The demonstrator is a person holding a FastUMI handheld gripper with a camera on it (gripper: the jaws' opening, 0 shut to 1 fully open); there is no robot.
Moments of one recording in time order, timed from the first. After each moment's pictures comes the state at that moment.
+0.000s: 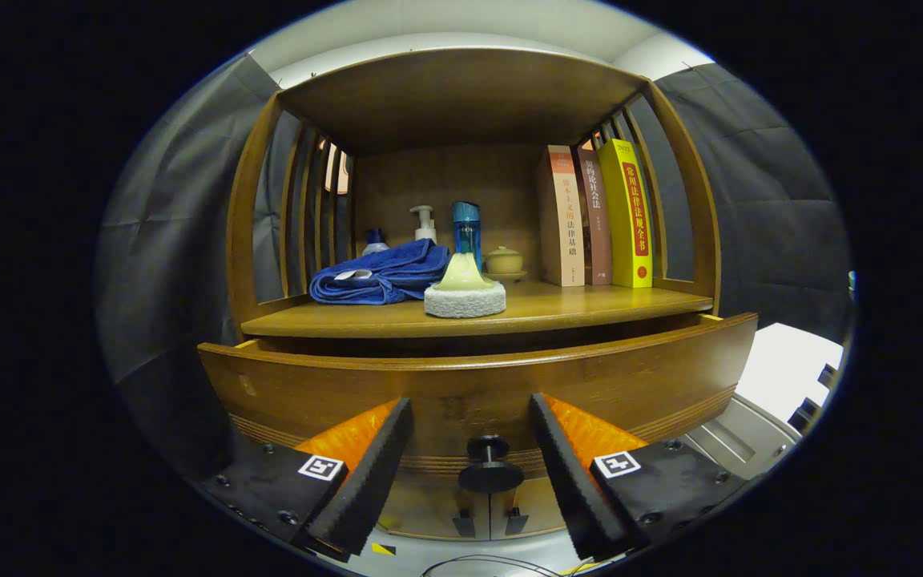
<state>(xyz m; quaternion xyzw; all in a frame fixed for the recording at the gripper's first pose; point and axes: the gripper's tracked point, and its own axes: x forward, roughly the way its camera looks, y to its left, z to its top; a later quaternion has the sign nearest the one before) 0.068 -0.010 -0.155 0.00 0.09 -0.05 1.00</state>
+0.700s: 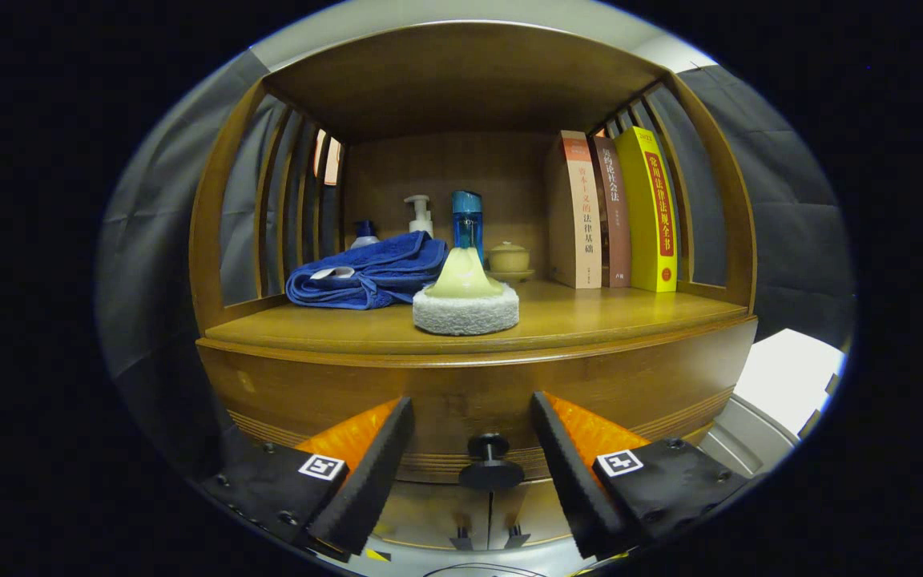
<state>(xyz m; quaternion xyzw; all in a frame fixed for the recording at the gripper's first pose) 0.115 -0.012 -0.169 -0.01 0.10 -0.05 0.99</state>
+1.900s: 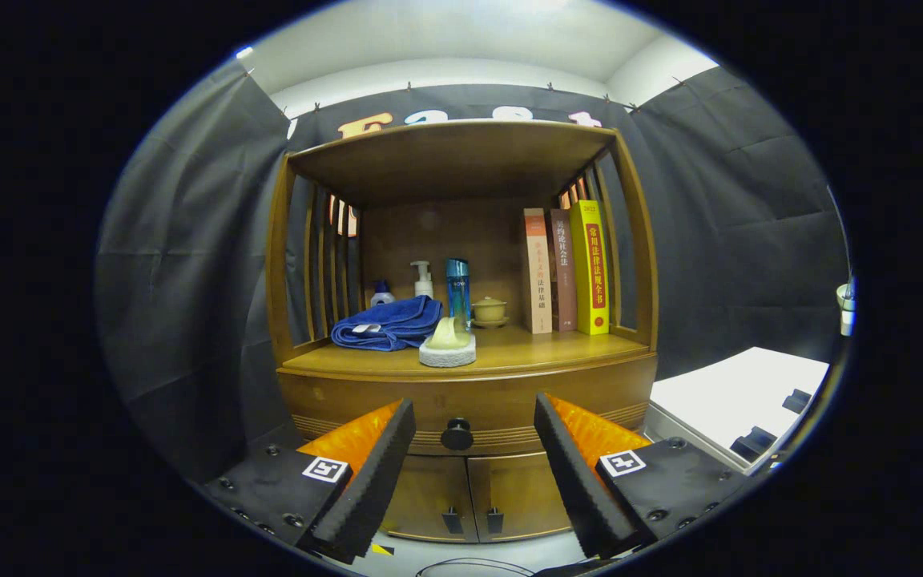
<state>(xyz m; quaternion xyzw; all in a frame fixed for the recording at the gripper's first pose) -0.026 -0.035 -0.052 0.00 0.02 -0.05 1.00</state>
